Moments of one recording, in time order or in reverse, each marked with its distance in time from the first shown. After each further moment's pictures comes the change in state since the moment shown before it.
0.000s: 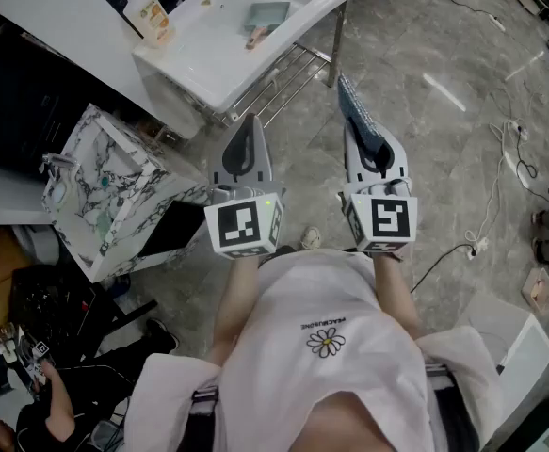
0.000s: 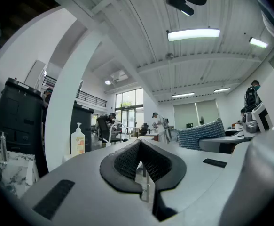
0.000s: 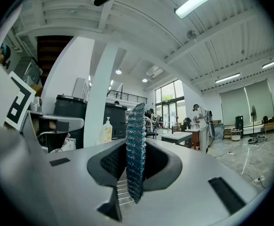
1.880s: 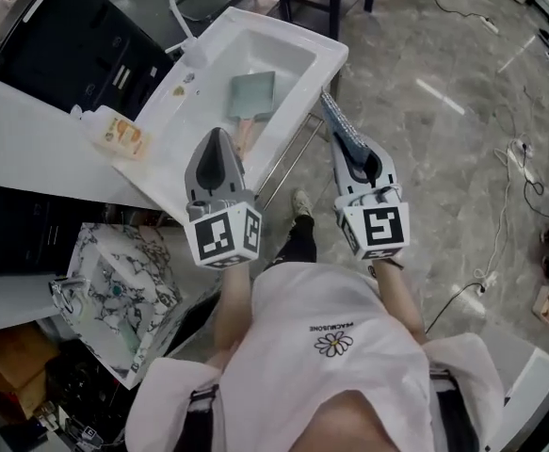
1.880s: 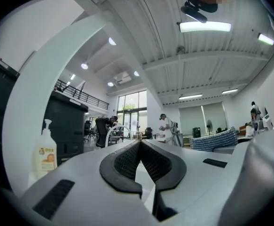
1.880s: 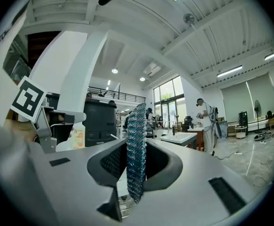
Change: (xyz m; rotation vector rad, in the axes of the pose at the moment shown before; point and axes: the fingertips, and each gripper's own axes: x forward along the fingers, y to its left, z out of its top) left arm 0.326 0.101 0.001 -0.023 -0.061 0.038; right arm 0.296 -0.127 -0.013 0.021 -0.011 -0.004
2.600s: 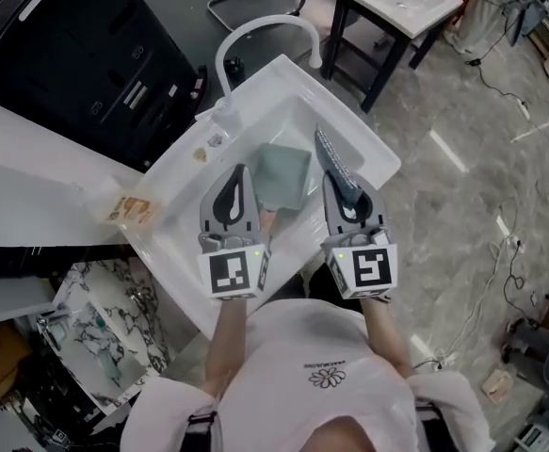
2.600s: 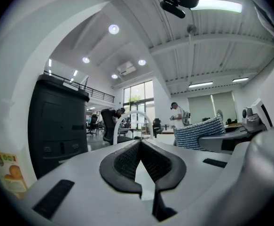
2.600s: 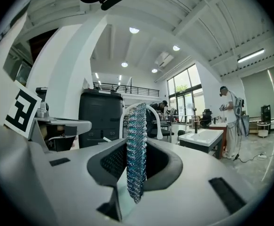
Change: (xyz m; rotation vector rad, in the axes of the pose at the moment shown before) left arm 0.210 0.099 -0.046 0.025 0.113 0.089; right arm 0.277 -0.001 0.004 -0.007 0.038 0.213
